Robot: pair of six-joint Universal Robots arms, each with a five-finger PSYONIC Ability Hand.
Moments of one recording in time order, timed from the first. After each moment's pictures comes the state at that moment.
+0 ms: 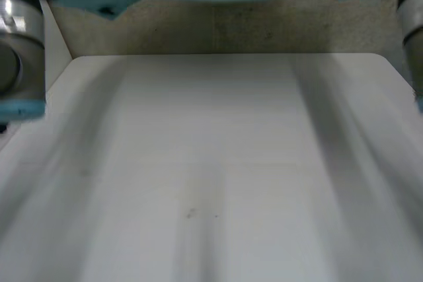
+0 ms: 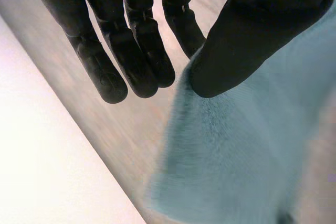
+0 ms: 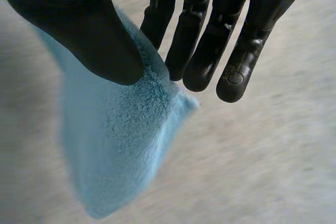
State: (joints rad) left arm 4.48 -1.90 -1.32 3.76 -1.60 3.56; right arm 1.80 -1.26 1.24 -0.45 1.45 2.47; left_hand 1.14 1.20 1.20 1.20 0.96; right_hand 0.98 1.19 1.19 1.20 0.99
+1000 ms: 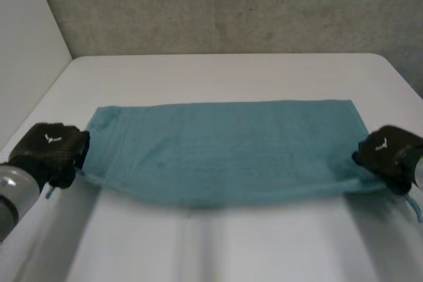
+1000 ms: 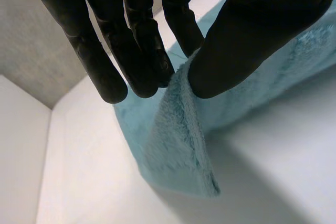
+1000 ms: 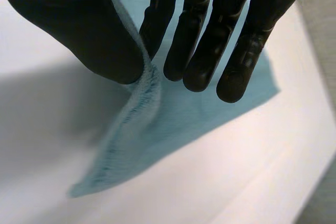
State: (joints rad) left arm 4.60 -1.51 -1.98 3.13 -1.41 3.67; right arm 1.59 -1.42 1.70 0.38 1.30 2.00; left_hand 1.14 1.20 1.20 1.20 0.96; right_hand 0.98 1.19 1.19 1.20 0.99
